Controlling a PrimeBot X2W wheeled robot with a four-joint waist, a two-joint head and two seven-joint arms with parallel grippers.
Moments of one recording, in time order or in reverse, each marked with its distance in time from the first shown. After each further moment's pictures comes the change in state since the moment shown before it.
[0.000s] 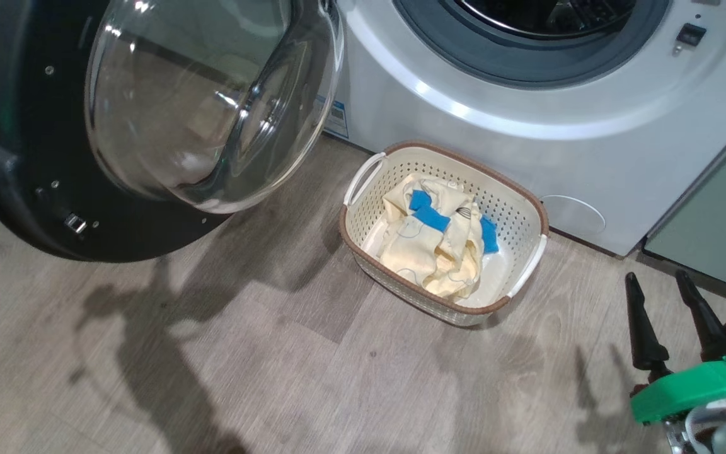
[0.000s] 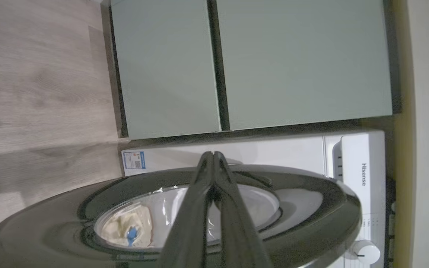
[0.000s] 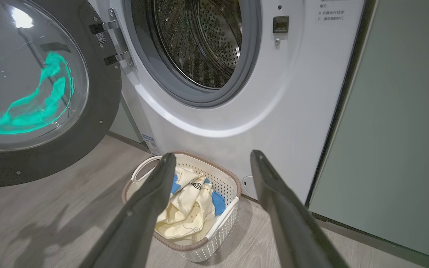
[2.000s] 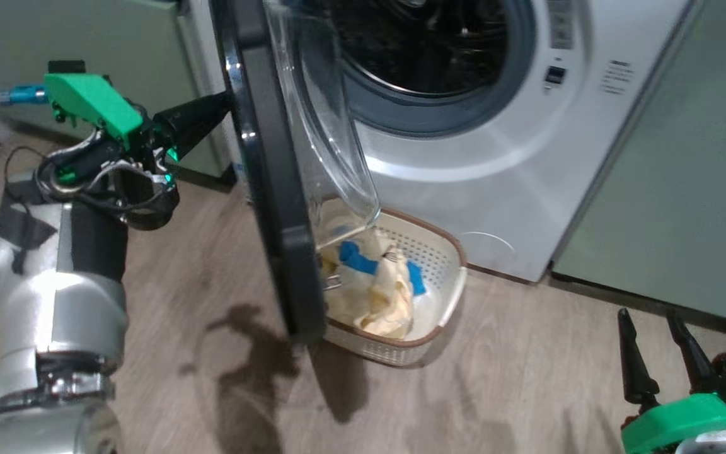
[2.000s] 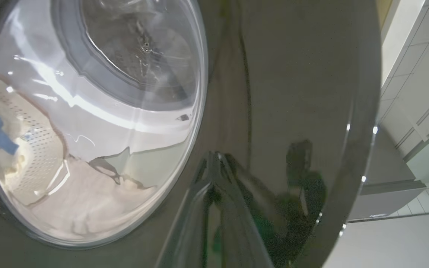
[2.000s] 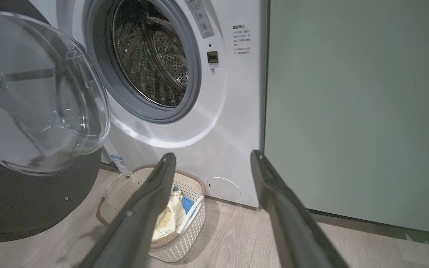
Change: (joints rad) left arm 0.198 -0.444 -0.144 -0.391 -0.040 -0.023 0.296; right arm 0.075 0.043 -0.027 0.019 0.001 0.000 0.000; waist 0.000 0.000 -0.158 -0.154
